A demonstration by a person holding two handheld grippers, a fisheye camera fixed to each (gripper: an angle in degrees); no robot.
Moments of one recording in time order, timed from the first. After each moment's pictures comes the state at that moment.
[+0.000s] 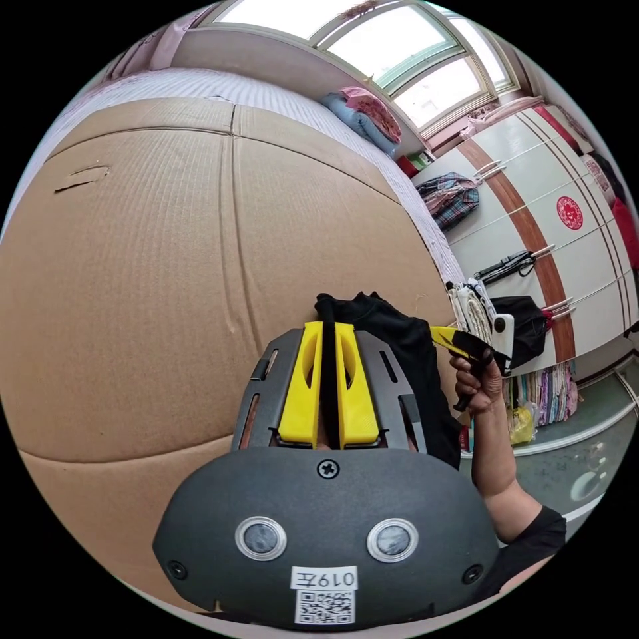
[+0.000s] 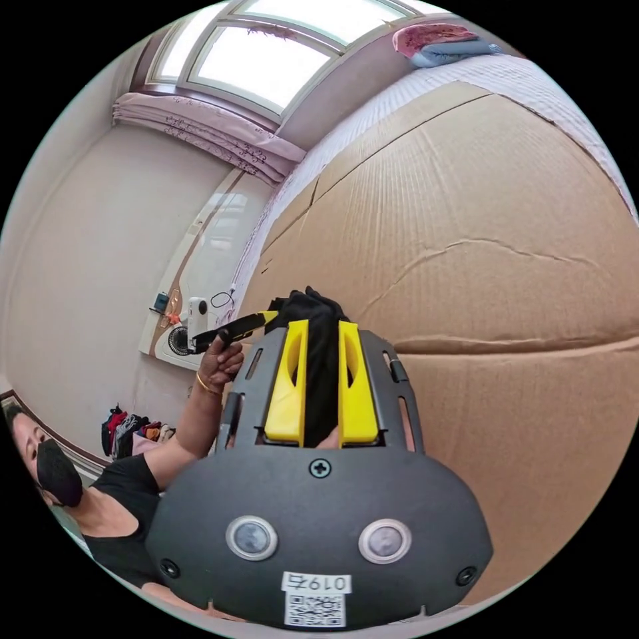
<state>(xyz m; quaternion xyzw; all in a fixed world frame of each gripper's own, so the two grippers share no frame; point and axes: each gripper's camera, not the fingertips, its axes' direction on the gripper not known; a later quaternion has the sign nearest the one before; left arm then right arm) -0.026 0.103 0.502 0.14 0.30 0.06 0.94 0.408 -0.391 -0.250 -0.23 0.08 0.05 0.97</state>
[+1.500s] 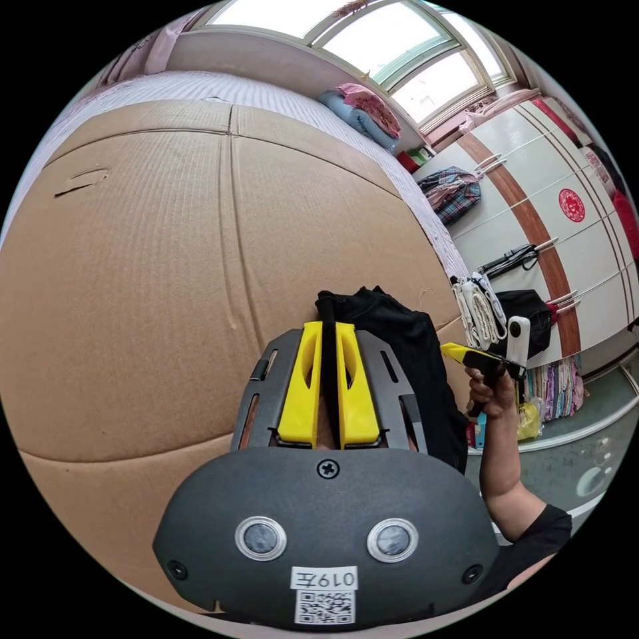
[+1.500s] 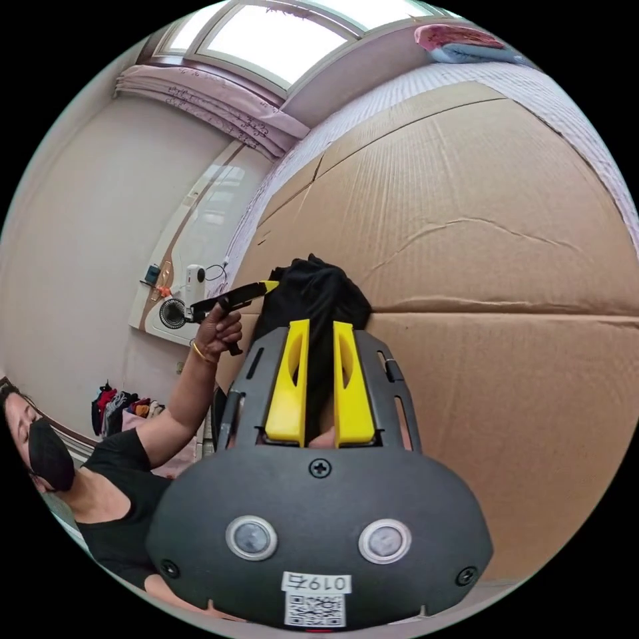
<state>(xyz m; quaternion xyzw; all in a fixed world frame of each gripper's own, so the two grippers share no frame) -0.007 0.073 0.513 0.14 0.29 0.07 0.95 0.326 -0.362 -0.271 -0.25 0.08 0.05 0.96</state>
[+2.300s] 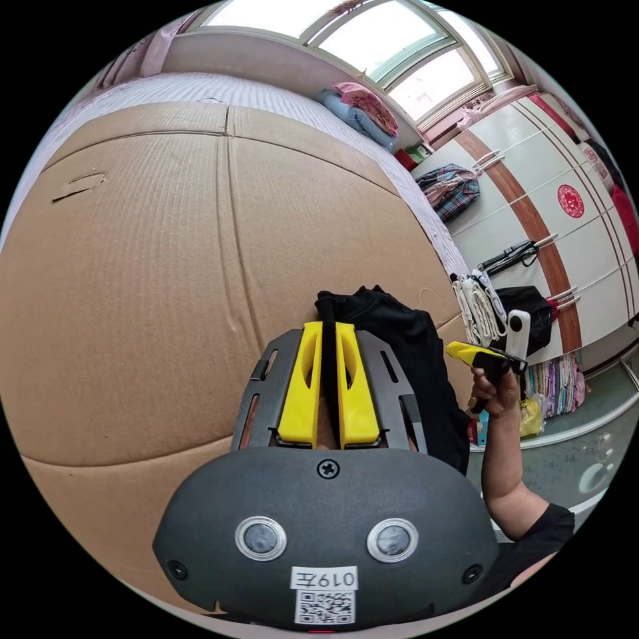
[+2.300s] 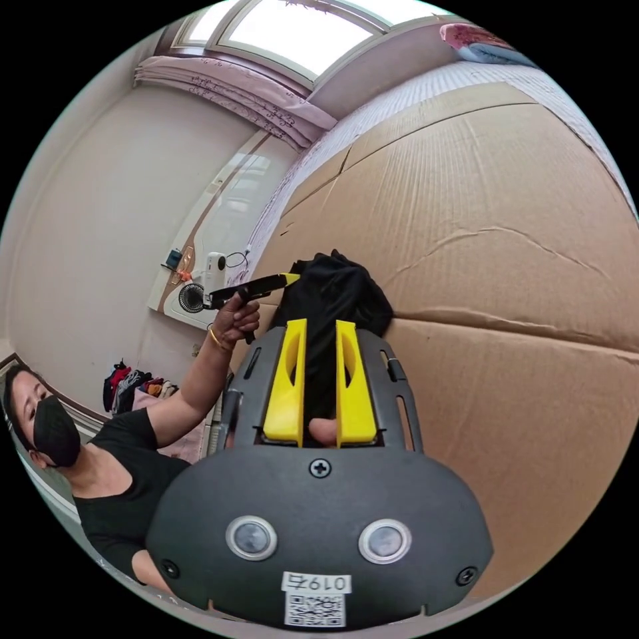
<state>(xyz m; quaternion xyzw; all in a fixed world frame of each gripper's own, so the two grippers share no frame) 0.001 0.065 0.510 0.14 0.28 0.08 0.95 0.325 -0.373 -0.255 -0.28 0.05 0.02 0.96</state>
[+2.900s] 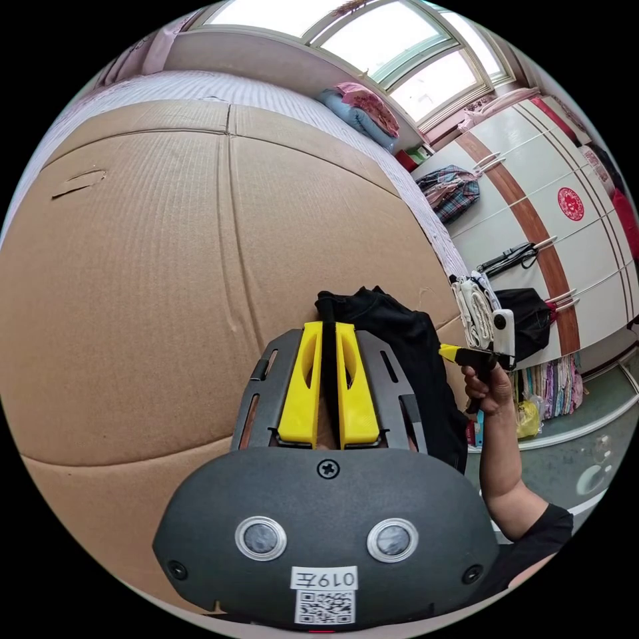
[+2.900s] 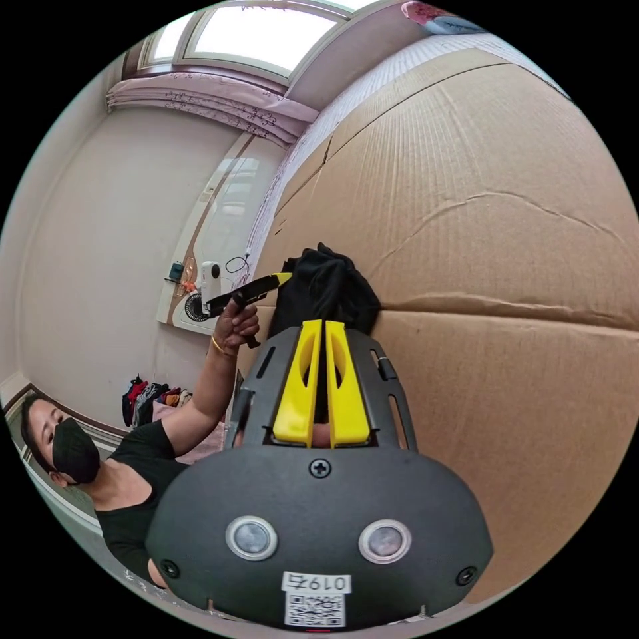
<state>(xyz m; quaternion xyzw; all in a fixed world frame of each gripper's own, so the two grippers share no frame) 0.003 0.064 0.508 0.14 0.29 0.07 0.95 0.359 -0.386 -0.246 -0.30 0.02 0.07 0.95</state>
